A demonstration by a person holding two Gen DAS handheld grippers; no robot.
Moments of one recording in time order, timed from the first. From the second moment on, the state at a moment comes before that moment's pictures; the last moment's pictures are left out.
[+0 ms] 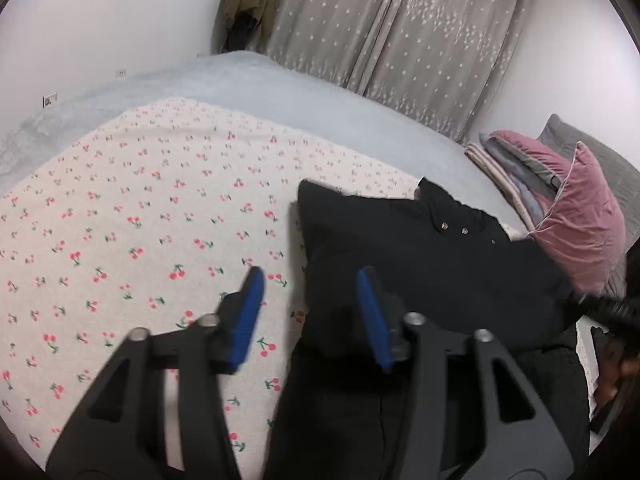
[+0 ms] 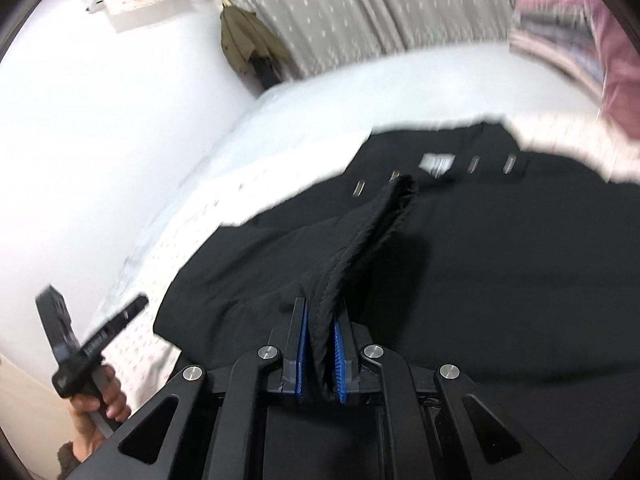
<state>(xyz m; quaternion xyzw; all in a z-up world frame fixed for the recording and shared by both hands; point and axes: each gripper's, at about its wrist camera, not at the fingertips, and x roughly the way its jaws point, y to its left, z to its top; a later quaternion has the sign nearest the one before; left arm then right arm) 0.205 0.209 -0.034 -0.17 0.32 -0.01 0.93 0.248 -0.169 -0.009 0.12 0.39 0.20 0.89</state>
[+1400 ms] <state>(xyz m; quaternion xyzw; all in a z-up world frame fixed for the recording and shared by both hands) 0.132 0.132 -0.005 -0.02 0.38 -0.03 0.93 0.126 -0.278 -0.013 0.08 0.40 0.04 0.91</state>
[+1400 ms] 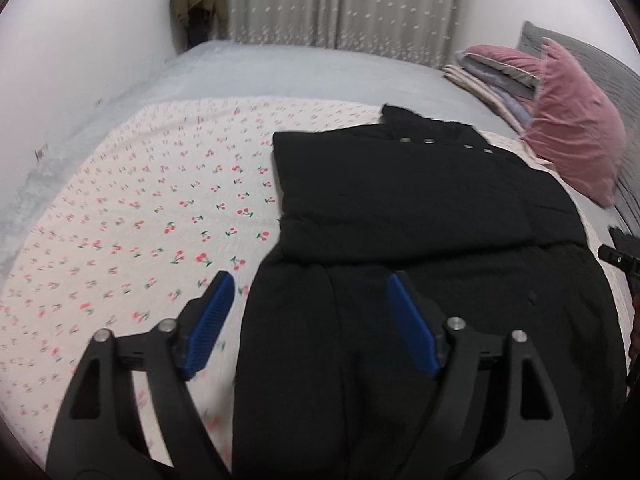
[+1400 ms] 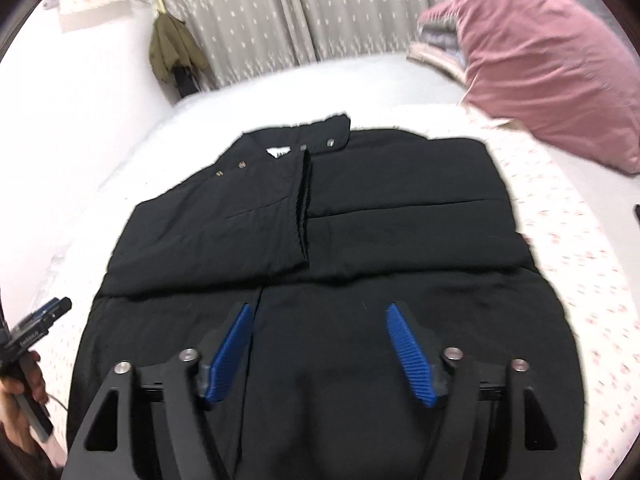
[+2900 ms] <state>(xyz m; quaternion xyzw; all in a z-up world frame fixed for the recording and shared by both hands) -0.060 0.144 -0.101 -0.01 0.54 -0.13 0.83 -0.107 -0.429 -0.093 0.14 0.55 0.03 0.83</state>
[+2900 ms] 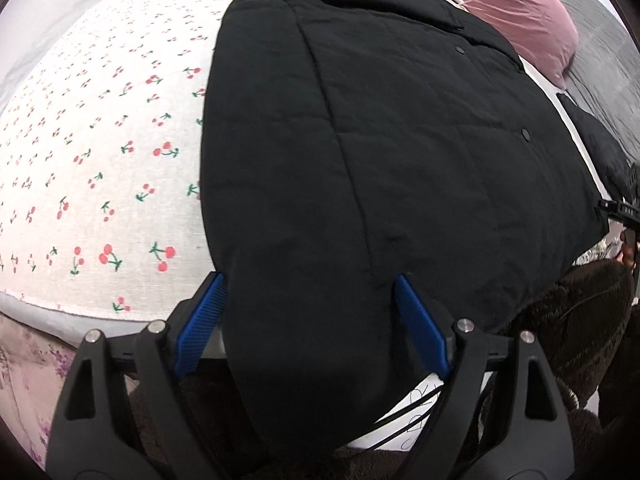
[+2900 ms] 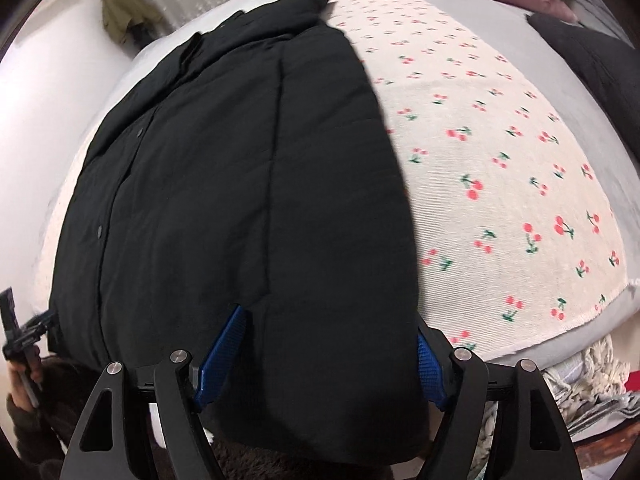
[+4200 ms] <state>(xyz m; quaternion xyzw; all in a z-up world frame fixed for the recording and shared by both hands) -0.128 0.178 0.139 -0.05 0.22 -0.10 0.97 -0.197 -0.373 0.147 0.19 0.22 0.19 0.94</state>
